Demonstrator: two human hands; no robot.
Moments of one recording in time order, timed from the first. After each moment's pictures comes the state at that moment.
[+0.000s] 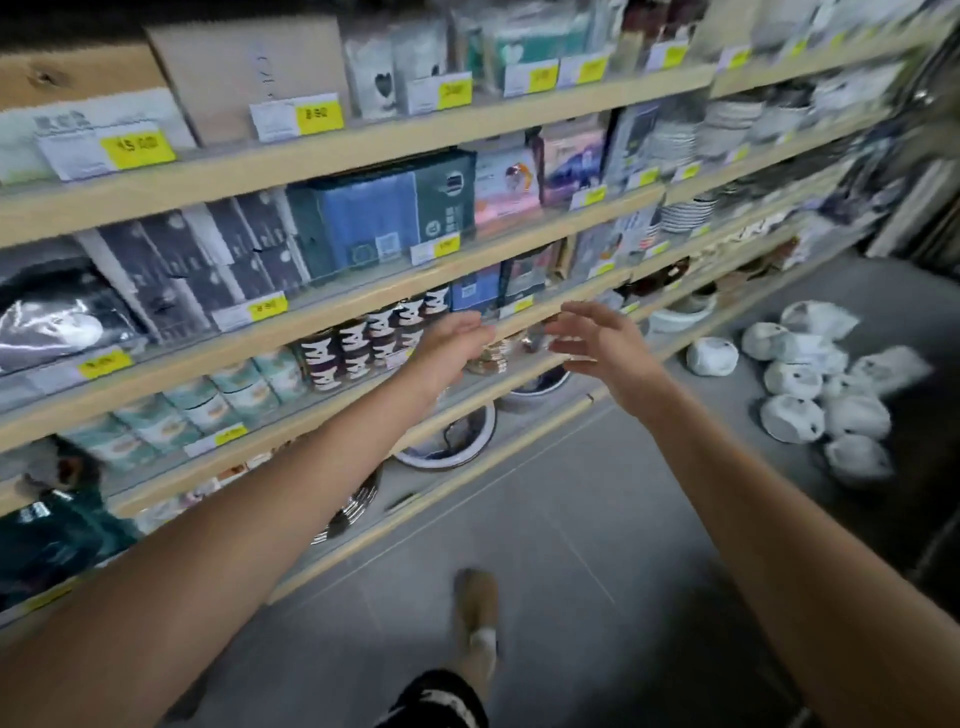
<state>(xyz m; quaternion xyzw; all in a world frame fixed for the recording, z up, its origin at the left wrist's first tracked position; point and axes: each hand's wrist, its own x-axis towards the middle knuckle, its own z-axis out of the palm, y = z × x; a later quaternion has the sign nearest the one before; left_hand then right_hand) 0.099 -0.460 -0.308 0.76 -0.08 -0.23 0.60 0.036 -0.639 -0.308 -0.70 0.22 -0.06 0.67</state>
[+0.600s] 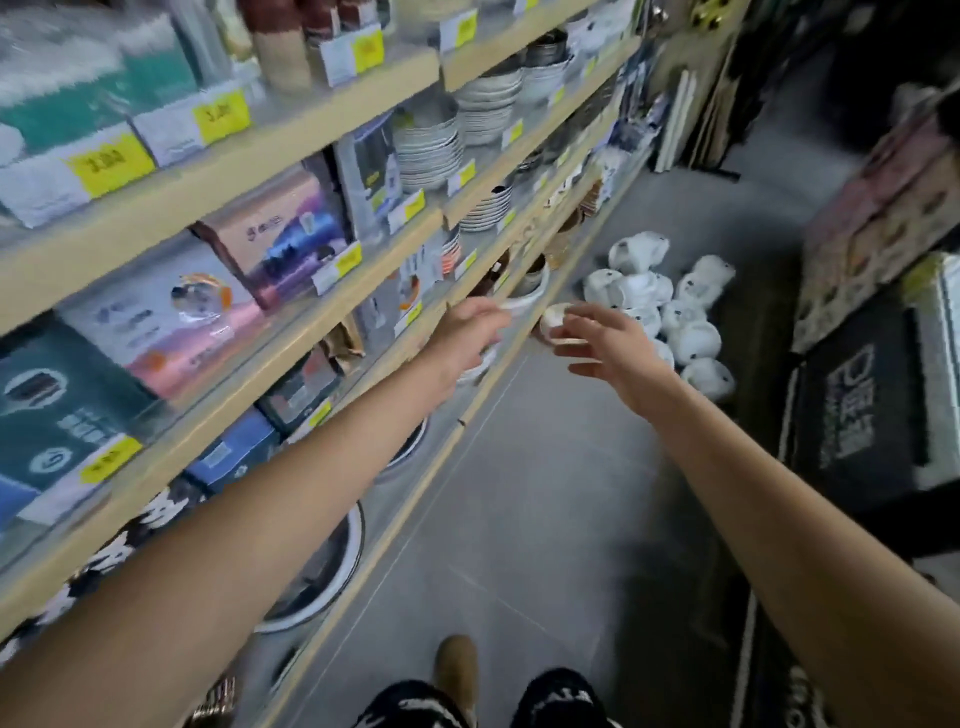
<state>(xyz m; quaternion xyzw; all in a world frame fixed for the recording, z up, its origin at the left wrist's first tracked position) 0.246 -0.851 -0.324 0.71 -0.22 -0.40 0.53 0.112 -0.968 -0.331 -0.64 0.40 -0.17 0.64</state>
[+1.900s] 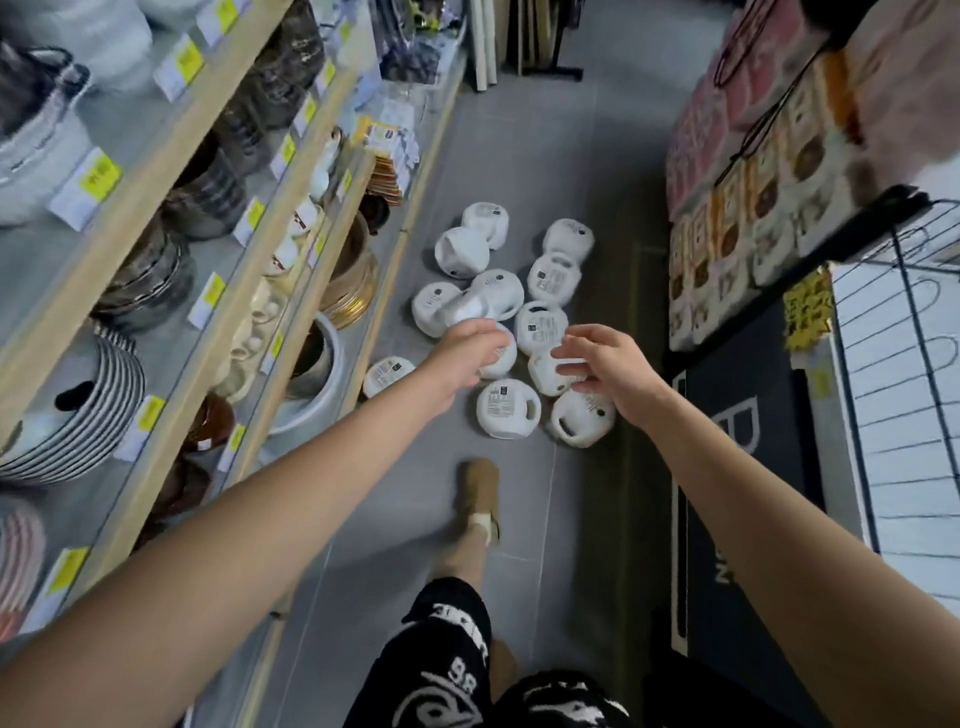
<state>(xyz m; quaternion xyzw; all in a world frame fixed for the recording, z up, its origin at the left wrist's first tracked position) 0.230 -1.619 -0.441 0.69 -0.25 -0.57 0.37 0.060 -1.680 -0.446 -0.50 0.57 -0.17 0.63</state>
